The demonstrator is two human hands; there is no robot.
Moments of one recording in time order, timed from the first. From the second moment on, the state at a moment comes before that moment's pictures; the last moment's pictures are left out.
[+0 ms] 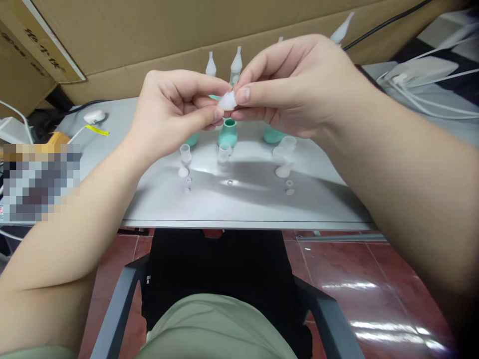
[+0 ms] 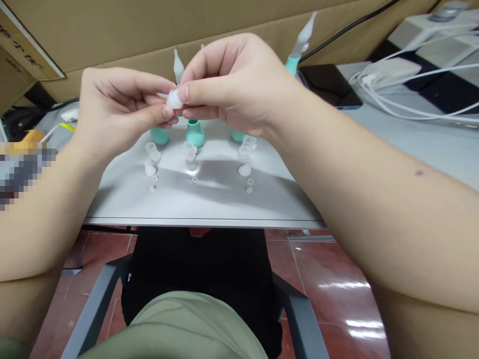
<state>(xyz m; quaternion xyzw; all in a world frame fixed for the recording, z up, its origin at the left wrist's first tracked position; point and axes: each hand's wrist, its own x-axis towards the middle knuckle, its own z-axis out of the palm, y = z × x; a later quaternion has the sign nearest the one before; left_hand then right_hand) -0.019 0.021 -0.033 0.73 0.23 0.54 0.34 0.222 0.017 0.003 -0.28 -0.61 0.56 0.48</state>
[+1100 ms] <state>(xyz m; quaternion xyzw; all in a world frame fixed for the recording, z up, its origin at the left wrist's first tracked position) -0.032 0.012 -0.014 0.83 0.20 0.48 0.23 0.233 0.025 0.003 -0.25 -0.61 0.66 0.37</state>
